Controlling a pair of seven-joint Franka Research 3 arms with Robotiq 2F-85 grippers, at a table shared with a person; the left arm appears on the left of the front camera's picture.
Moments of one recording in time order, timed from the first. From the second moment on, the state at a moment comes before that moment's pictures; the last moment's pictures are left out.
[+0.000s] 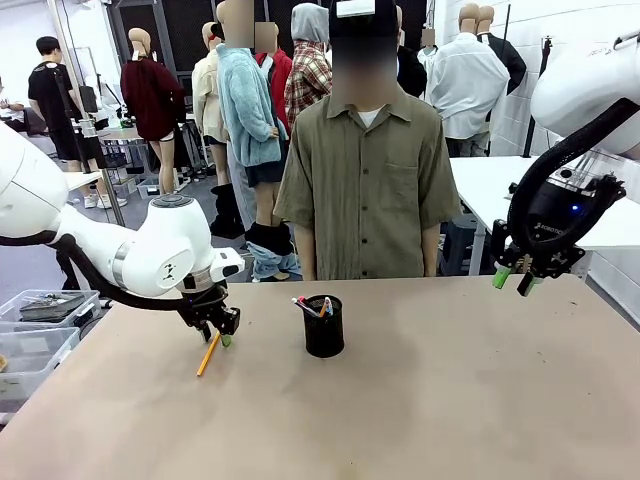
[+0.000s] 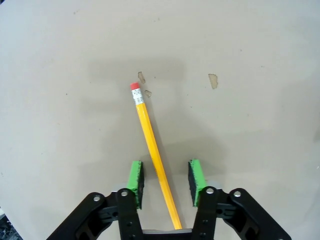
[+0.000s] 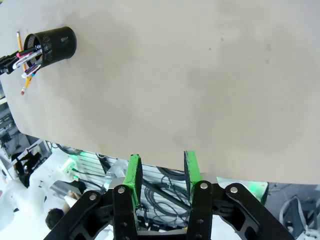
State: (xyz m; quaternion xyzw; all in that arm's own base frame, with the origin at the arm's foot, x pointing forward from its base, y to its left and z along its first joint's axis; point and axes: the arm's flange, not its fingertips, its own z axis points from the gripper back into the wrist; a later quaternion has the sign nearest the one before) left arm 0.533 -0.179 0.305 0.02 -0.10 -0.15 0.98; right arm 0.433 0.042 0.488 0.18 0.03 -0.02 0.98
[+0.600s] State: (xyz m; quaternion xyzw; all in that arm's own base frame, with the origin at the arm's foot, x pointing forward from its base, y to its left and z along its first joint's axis) left arm 0.534 -0.181 0.308 0.01 -0.09 -0.16 0.98; right arm 0.433 0.042 0.488 0.18 0.03 -0.02 0.98
